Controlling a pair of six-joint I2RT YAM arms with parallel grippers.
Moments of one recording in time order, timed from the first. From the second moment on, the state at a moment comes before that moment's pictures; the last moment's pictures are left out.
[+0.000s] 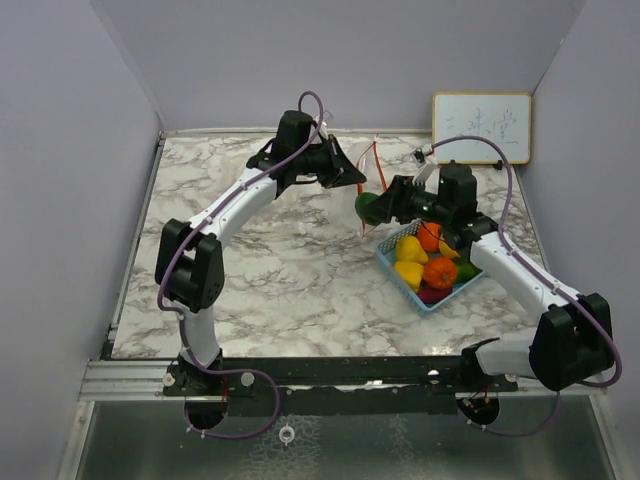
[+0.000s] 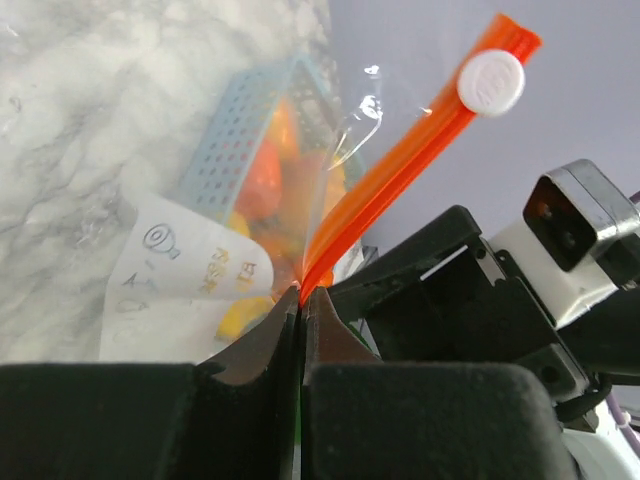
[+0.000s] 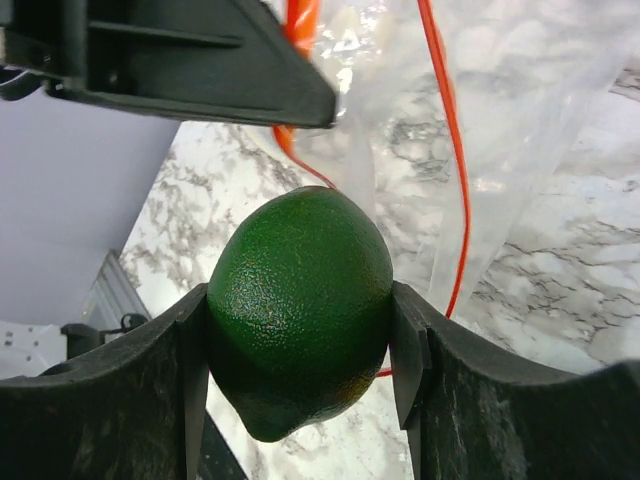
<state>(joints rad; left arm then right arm) -0.49 1.88 1.67 -0.27 0.65 -0.94 0.33 1.30 0.92 0.06 -0.57 0.50</state>
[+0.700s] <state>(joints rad) -0.46 1.81 1.52 -0.14 0.72 -1.07 0.34 1.48 1.09 0.00 -0.39 0.45</state>
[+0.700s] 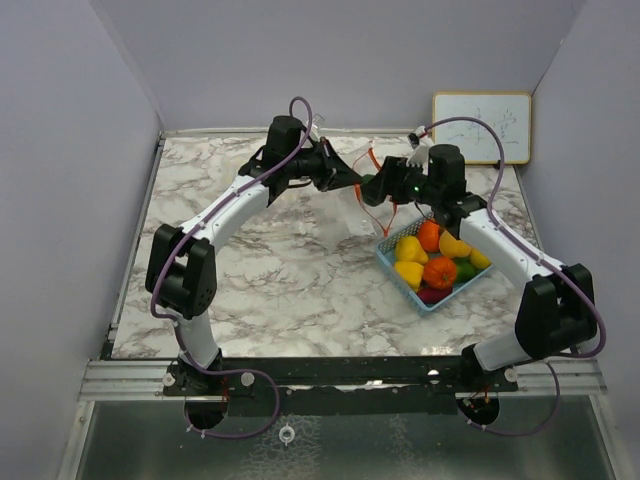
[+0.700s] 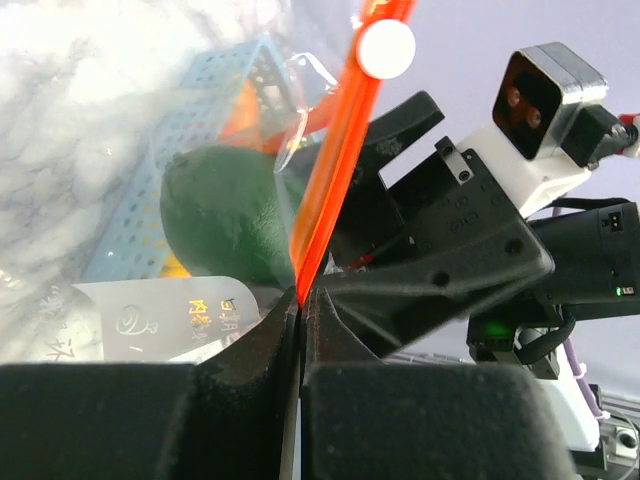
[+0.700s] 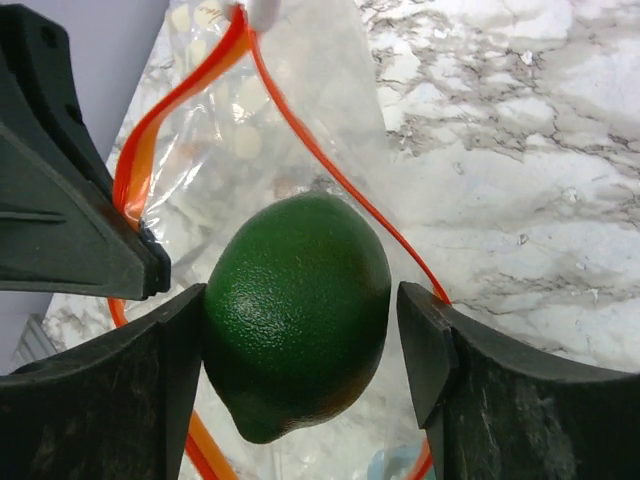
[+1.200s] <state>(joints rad) -0.46 1.81 1.54 -0.10 0.74 -1.09 0.34 1.30 1.15 -0.17 -0.27 0.35</state>
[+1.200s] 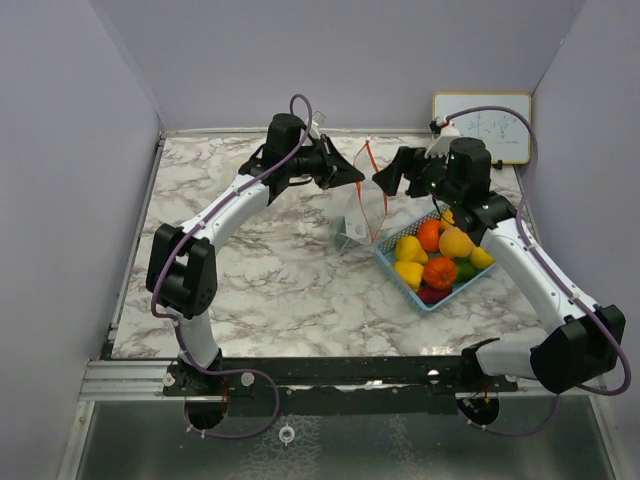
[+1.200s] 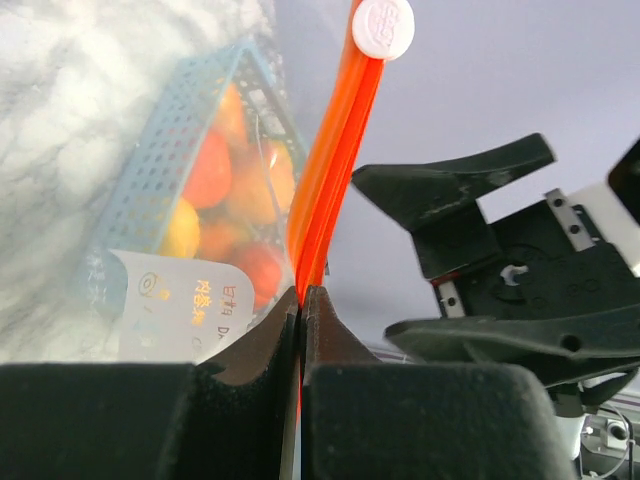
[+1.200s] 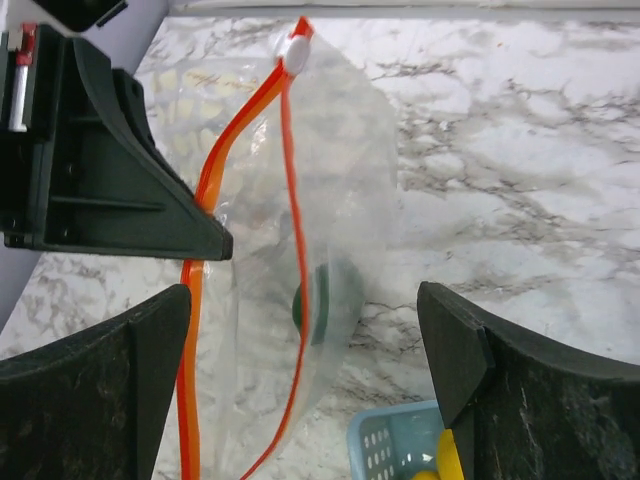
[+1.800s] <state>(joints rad) -0.46 1.82 1.55 -0.11 0.74 -1.09 0.35 1.49 1.21 -0.27 -0.19 0.31</state>
